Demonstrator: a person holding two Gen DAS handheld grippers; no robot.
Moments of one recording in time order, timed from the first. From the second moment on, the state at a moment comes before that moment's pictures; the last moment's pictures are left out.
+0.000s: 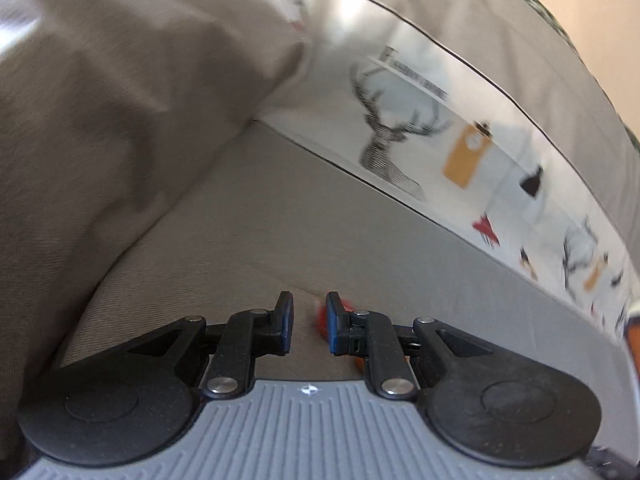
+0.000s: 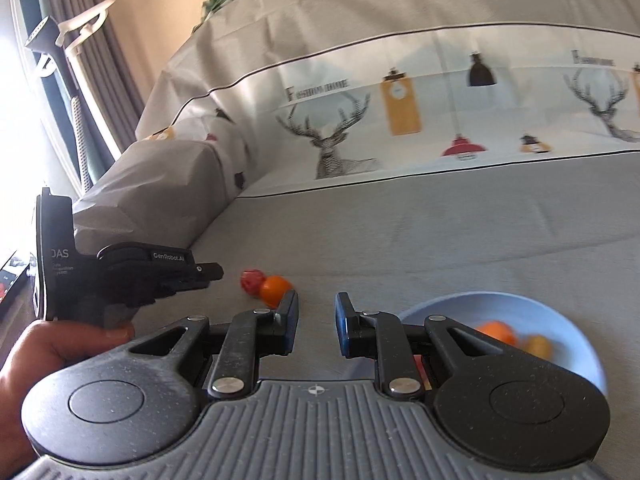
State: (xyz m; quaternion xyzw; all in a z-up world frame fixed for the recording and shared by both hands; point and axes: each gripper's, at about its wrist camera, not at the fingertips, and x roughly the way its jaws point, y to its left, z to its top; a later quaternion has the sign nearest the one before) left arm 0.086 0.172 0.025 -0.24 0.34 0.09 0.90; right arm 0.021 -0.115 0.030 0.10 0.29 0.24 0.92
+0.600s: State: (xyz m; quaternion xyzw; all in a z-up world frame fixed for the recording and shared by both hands) left arm 0.106 0.186 0.003 -0.31 0.37 0.06 0.88; right arm 0.118 -0.014 -0.026 0.05 0.37 0.26 0.89
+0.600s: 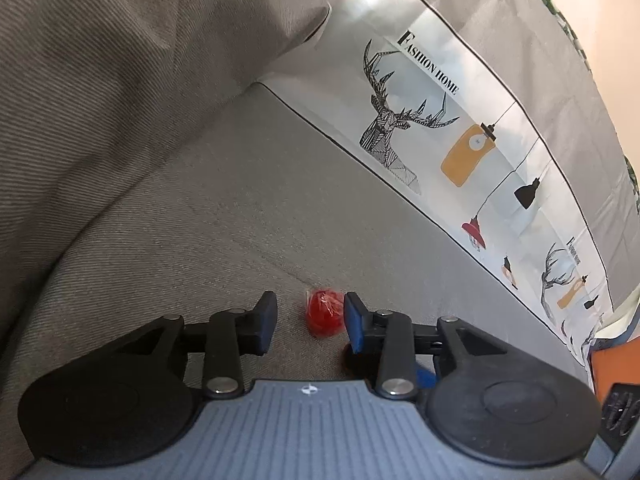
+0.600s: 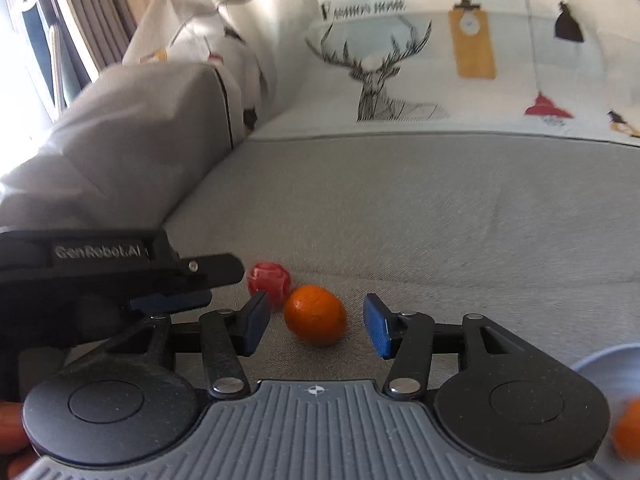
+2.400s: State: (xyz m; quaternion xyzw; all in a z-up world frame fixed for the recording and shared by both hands) left arm -0.028 0.012 0.064 -0.06 0.33 -0.09 0.94; right arm -0.048 -0.241 0.038 0.11 0.28 0.13 0.94
